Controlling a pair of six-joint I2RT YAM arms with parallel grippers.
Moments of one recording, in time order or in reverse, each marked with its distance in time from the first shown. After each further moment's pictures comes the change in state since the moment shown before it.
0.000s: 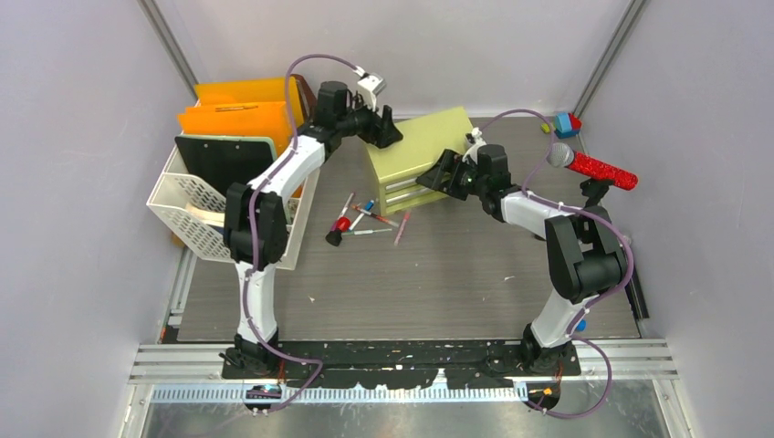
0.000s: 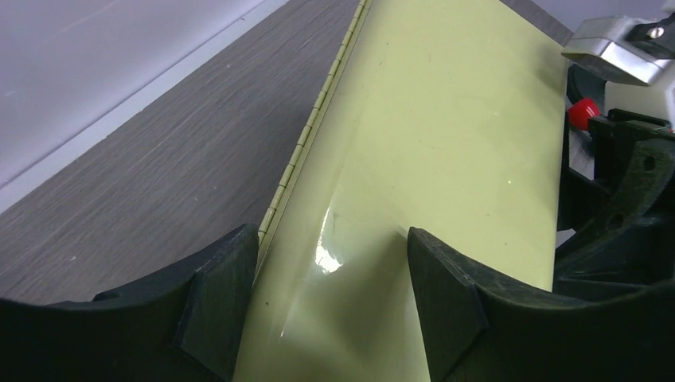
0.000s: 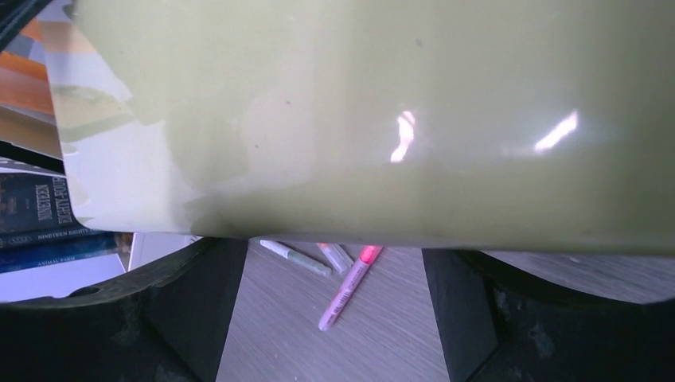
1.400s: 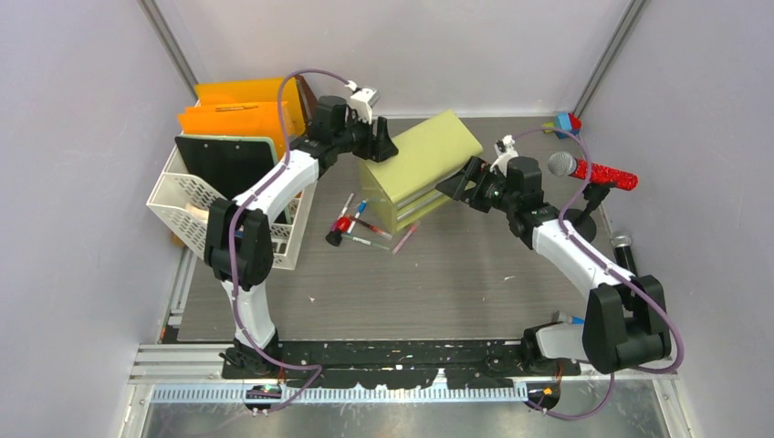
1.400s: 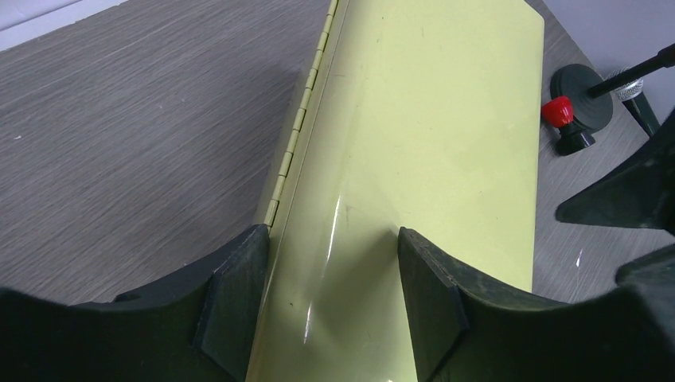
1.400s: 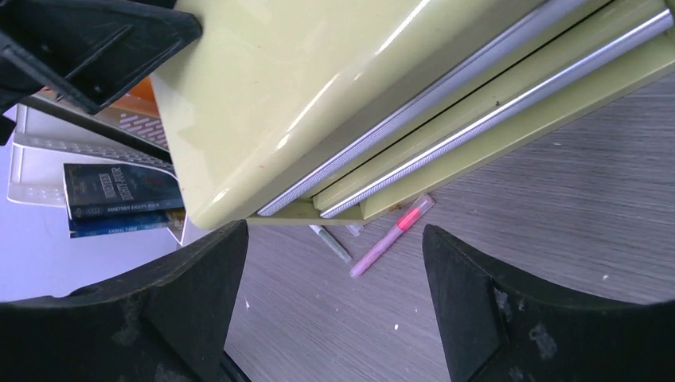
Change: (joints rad) left arm -0.038 -0.219 -0.266 -0.028 -0.143 -0.151; right arm -0.044 -0.439 -0.156 -0.242 0.020 0.006
